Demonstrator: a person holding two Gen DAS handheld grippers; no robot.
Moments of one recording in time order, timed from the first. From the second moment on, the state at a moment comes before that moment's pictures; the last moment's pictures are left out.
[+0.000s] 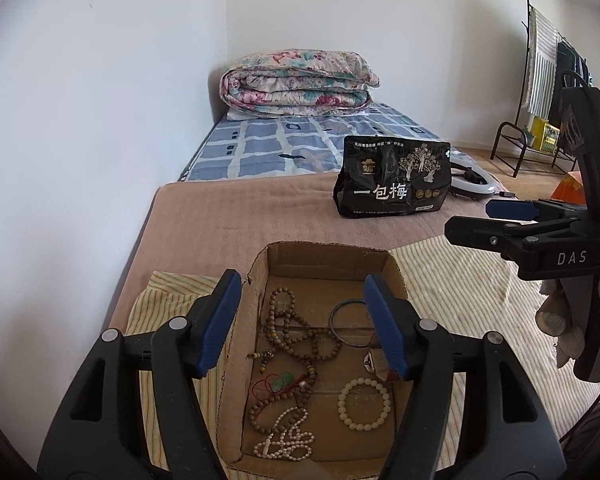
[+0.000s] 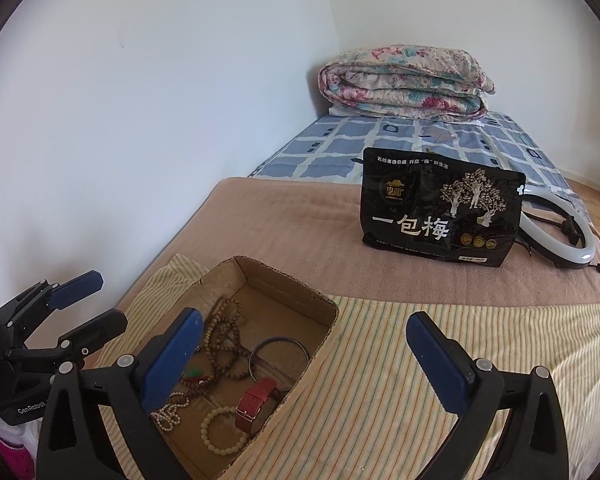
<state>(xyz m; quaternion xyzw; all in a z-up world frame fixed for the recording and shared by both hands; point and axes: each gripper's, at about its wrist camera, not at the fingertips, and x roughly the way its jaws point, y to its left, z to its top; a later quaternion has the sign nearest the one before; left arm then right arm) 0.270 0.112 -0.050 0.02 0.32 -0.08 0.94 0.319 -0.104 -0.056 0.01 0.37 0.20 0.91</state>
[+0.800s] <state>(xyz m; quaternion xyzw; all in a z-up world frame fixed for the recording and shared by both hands) 0.208 0.094 -0.035 -0.01 0.33 -0.05 0.94 0.256 -0.201 -0.034 -0.01 0.35 0.15 0.93</state>
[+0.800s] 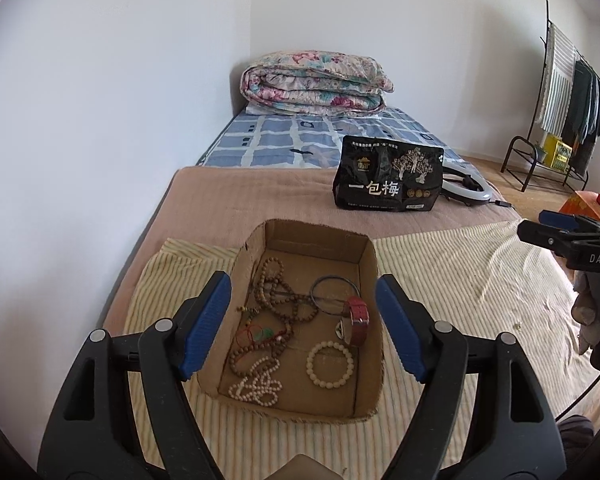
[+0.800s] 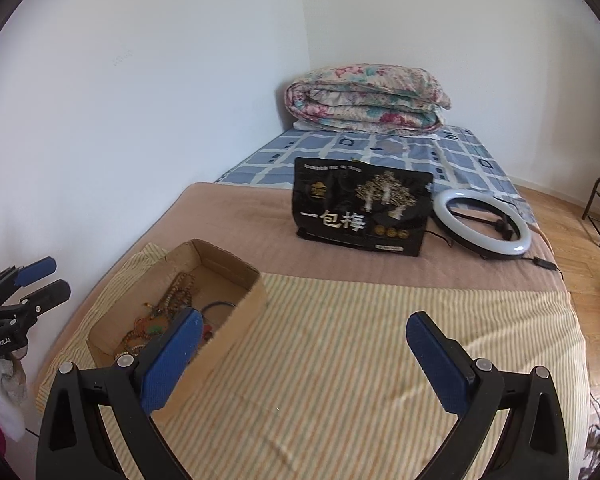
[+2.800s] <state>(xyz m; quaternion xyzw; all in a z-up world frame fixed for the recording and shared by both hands) 0.146 0.096 -0.060 -0.04 0.36 0.00 0.93 0.221 -0.329 -0.201 -0.04 0.50 0.08 0.86</state>
